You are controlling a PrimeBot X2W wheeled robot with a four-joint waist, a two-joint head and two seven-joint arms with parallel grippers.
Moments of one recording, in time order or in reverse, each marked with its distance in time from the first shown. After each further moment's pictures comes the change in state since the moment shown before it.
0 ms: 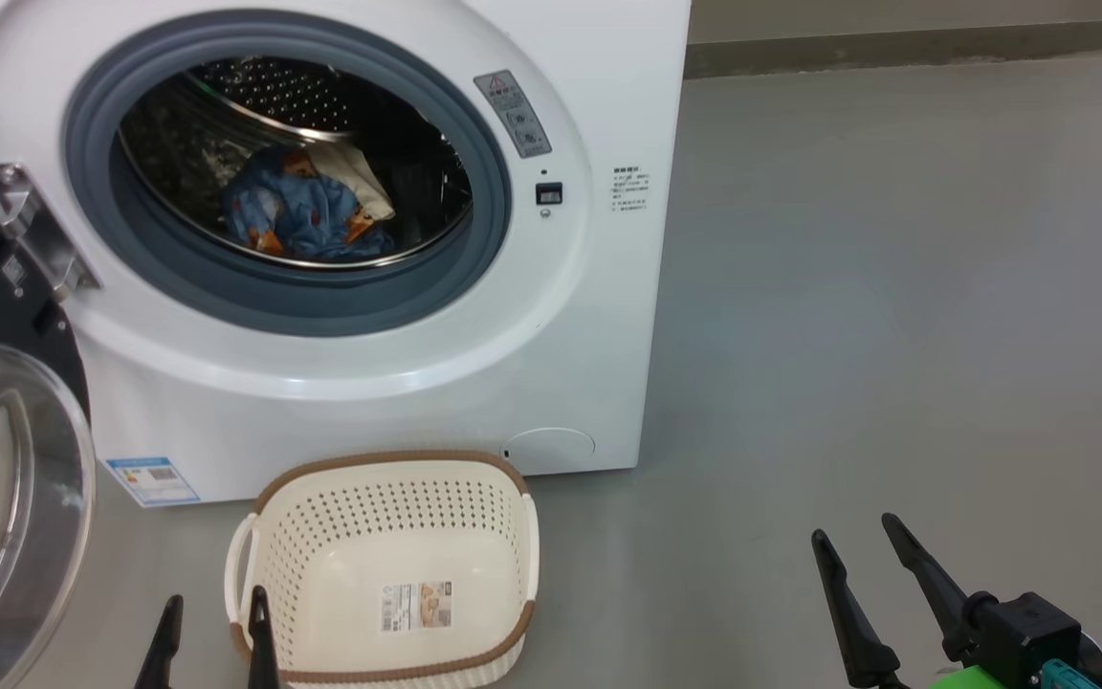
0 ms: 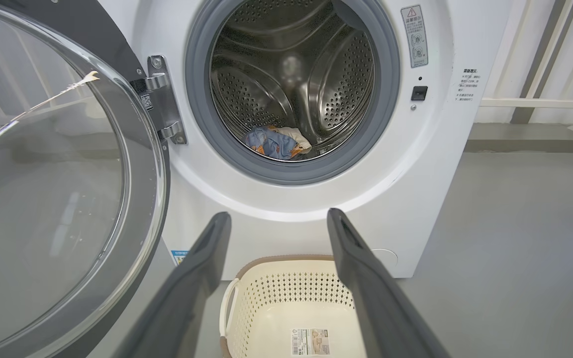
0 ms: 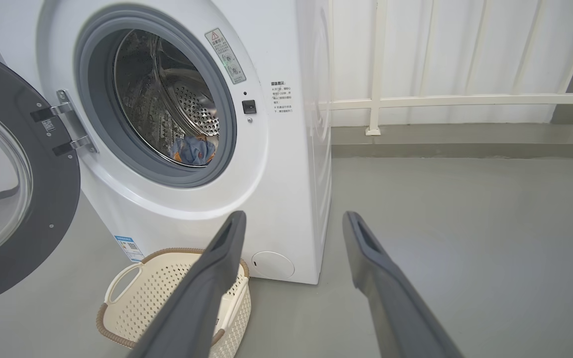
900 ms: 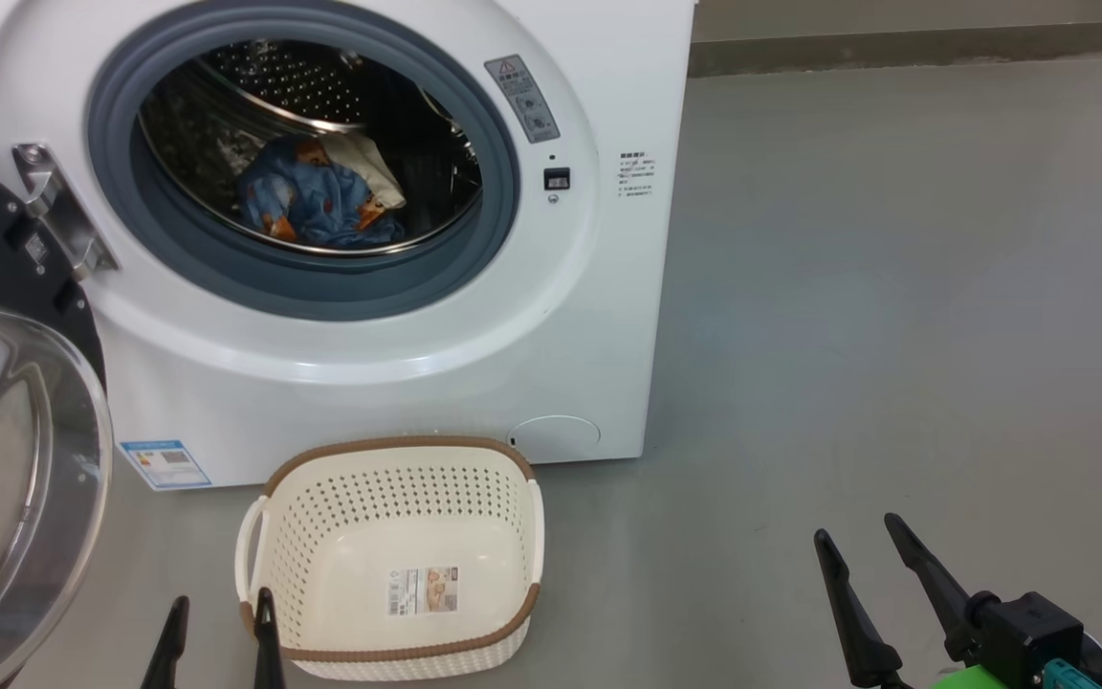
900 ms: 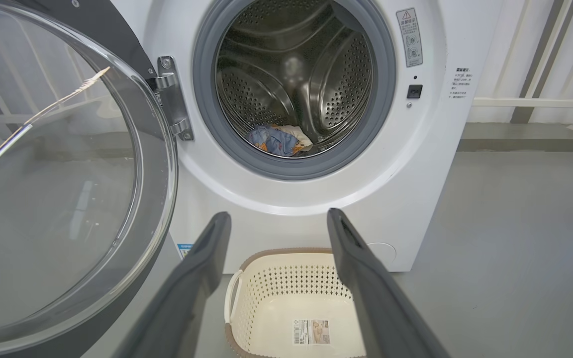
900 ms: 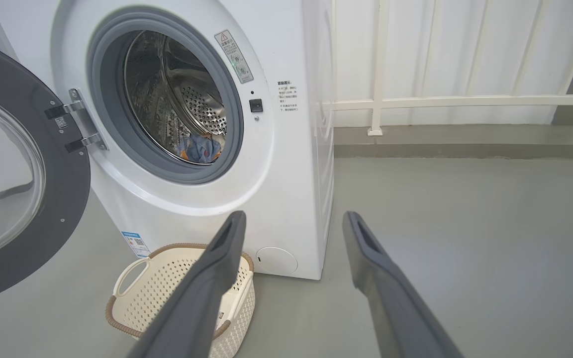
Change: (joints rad) left arm 0.000 0.003 -0.015 -0.003 0.000 0.009 -0.001; right arm 0.000 0.000 -0.005 0.001 0.000 0.000 0.000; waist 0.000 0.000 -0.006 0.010
